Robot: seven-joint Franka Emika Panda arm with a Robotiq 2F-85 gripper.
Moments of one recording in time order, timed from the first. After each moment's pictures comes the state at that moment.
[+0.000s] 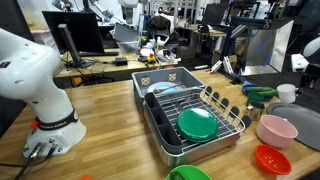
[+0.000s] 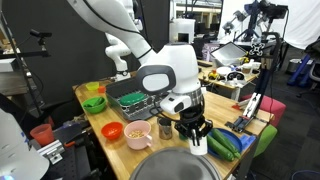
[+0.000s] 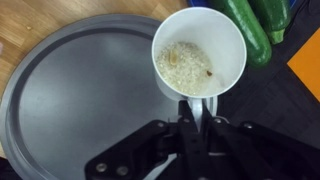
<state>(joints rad) 0.01 0.45 -0.47 -2.20 0.28 2.78 1.74</state>
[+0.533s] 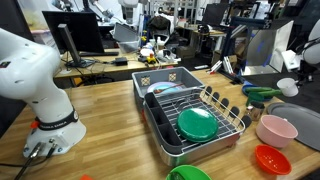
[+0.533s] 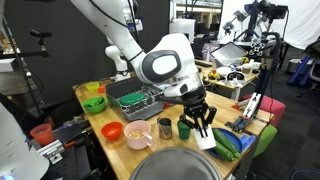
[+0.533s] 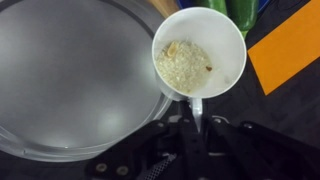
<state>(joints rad) 0.19 0.46 -0.64 -2.15 -0.19 2.77 2.00</state>
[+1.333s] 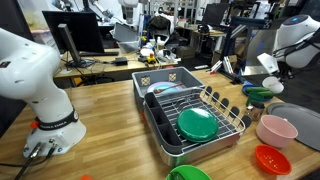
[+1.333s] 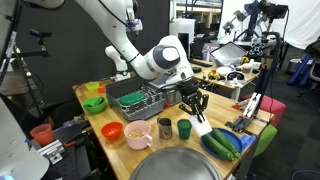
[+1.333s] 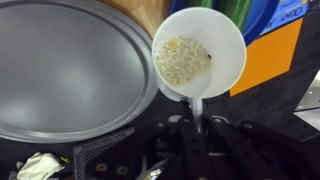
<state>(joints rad) 0.29 0.53 -0.60 -2.03 -0.47 2.64 2.14</state>
